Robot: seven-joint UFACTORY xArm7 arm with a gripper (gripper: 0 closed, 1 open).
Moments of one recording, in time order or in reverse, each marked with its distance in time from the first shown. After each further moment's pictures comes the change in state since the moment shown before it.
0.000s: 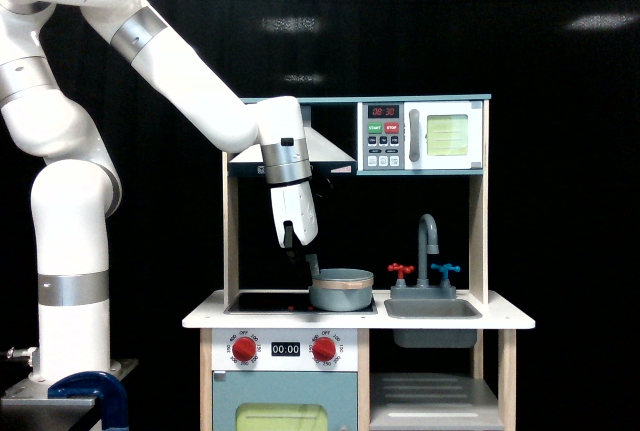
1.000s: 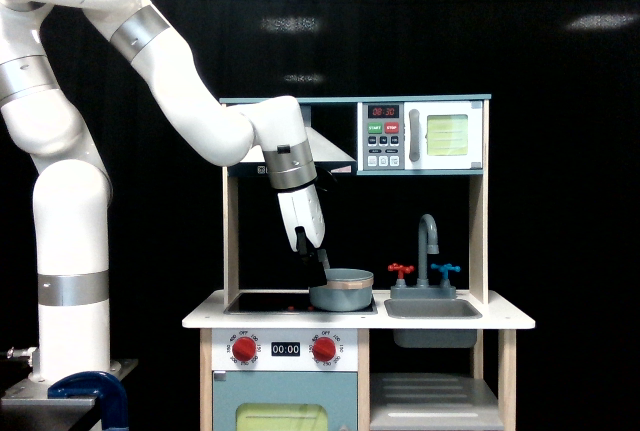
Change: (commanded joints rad) arm 0.200 0.067 -0.318 0.015 0.245 -0.046 -0.542
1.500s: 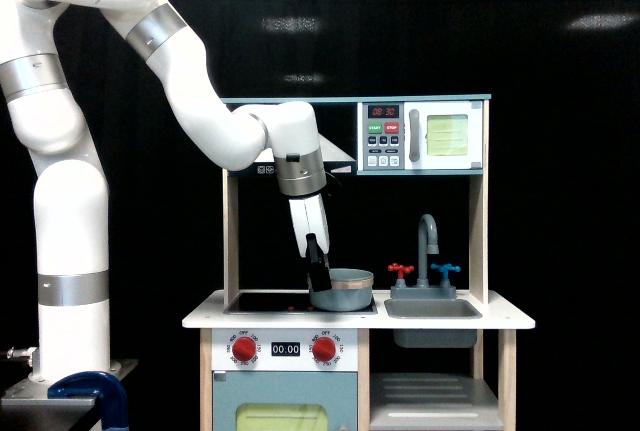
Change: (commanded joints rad) arm 0.028 0.031 -0.008 0.009 0.067 -0.040 0.004
